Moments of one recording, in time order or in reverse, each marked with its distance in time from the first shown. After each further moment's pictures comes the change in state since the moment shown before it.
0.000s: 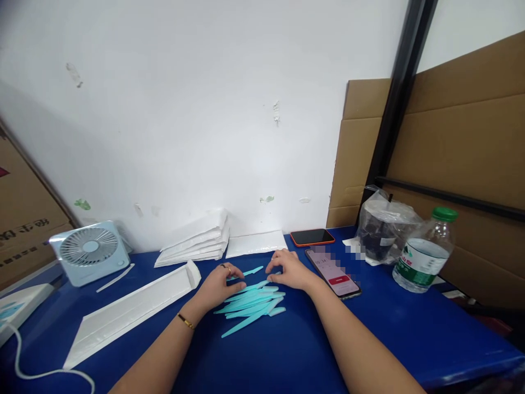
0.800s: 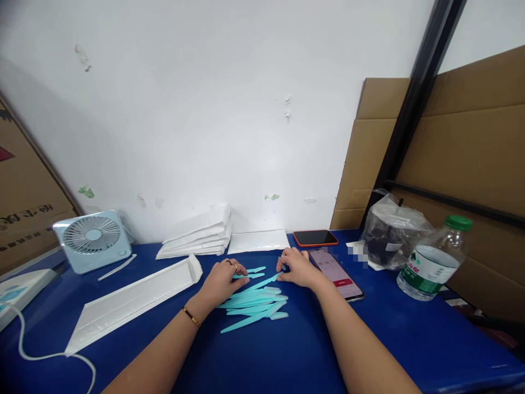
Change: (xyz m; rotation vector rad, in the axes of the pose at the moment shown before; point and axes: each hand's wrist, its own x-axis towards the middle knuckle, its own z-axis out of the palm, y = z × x) left_hand 0.000 0.014 0.002 0.203 -0.019 0.011; right_hand 0.000 0.013 -0.006 -0.121 -0.081 0.112
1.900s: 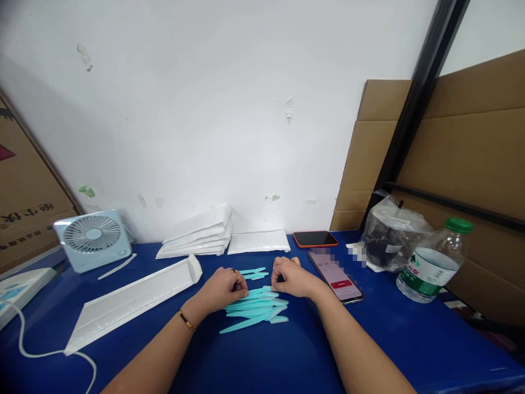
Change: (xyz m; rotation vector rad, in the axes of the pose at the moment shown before) left_hand -0.006 0.006 -0.010 0.006 -0.214 0.125; right_hand -0.011 -0.029 -0.004 0.069 -0.149 -0.110
